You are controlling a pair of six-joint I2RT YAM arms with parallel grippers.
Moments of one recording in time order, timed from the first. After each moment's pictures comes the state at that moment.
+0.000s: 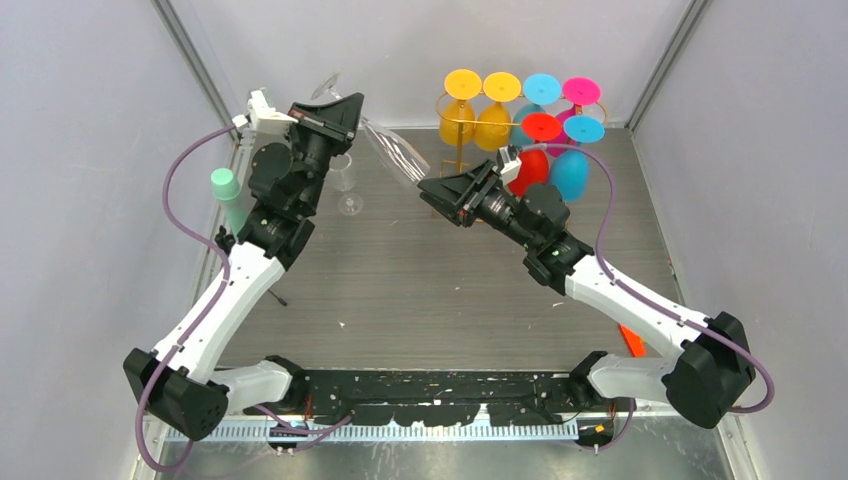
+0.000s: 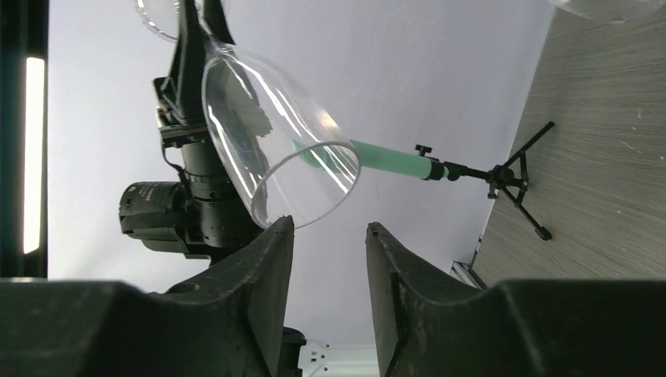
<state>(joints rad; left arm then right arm) -0.47 1.17 1.22 0.26 -0.24 -0.92 0.67 1.20 0.90 0.42 -0.24 1.40</state>
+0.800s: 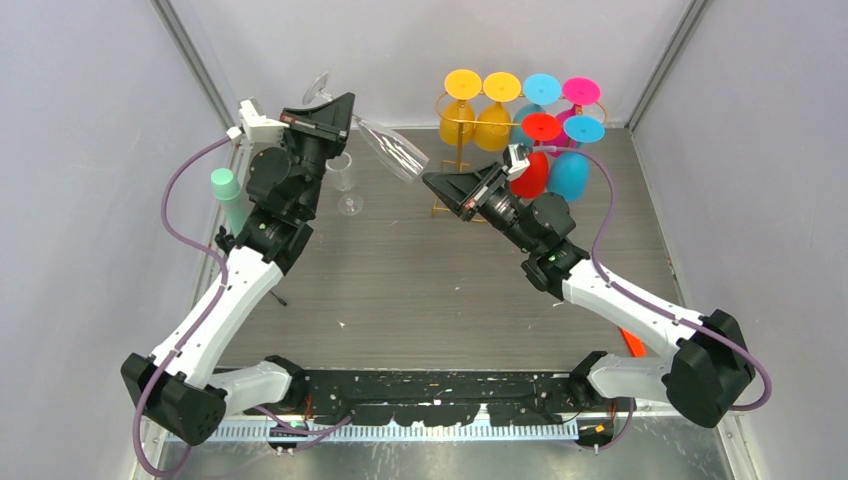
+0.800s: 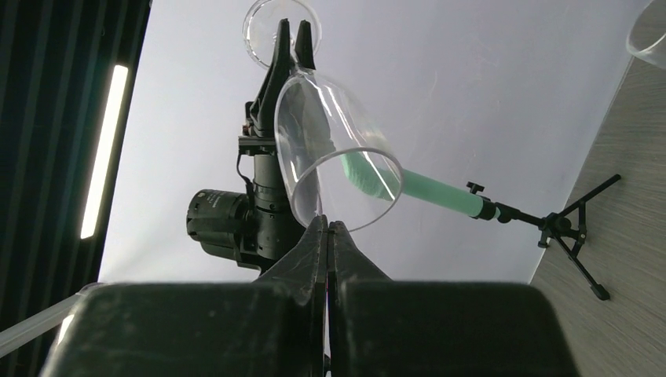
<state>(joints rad) -0.47 1.15 1.19 0.26 -0.32 -1.05 0.69 1.21 0.85 0.68 -0.17 1.44</state>
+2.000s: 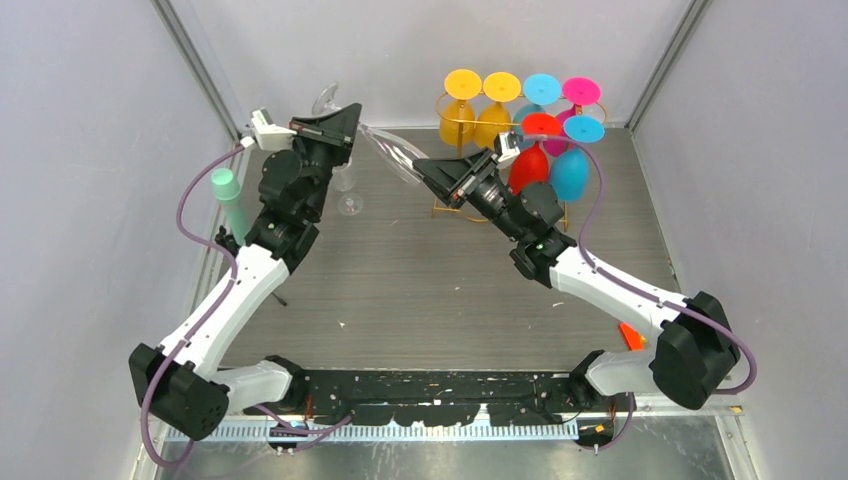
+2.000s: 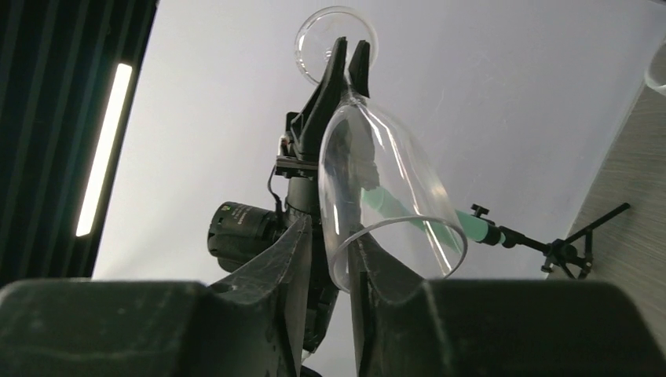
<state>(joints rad) -0.46 1.18 1.14 0.28 -0.29 -1.16 0.70 1.30 0.93 0.75 -0.16 1.42</state>
